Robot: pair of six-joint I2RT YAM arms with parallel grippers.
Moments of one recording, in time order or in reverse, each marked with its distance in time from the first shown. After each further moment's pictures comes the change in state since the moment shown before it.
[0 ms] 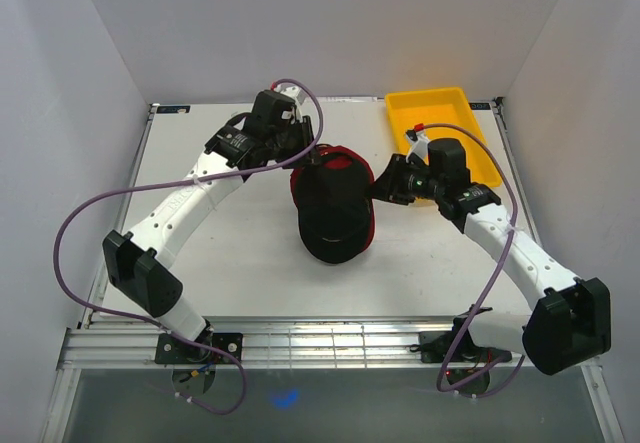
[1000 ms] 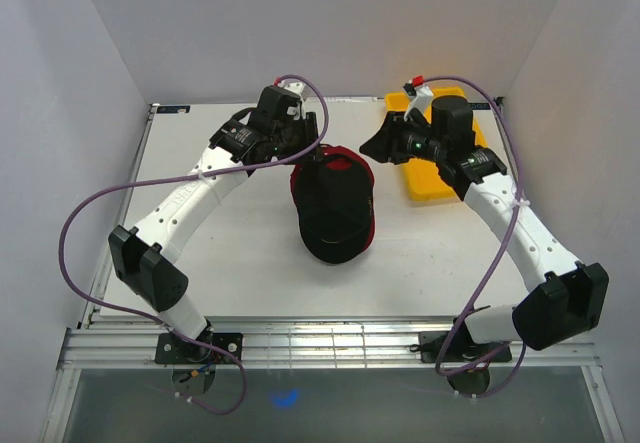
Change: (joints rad) left arm -0.011 0.046 0.077 -0.050 -0.073 0.036; right arm 0.001 0.114 0.332 -0.063 0.062 -0.188
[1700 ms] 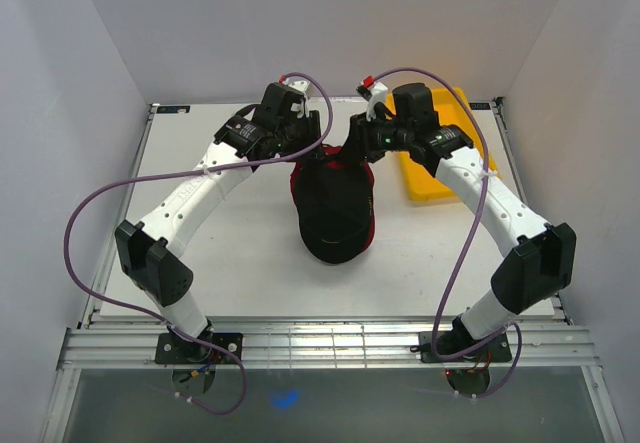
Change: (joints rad) left arm 0.000 0.043 0.047 -0.018 0.003 0.025; right arm 0.098 0.240 0.251 -0.165 -0.077 -0.257
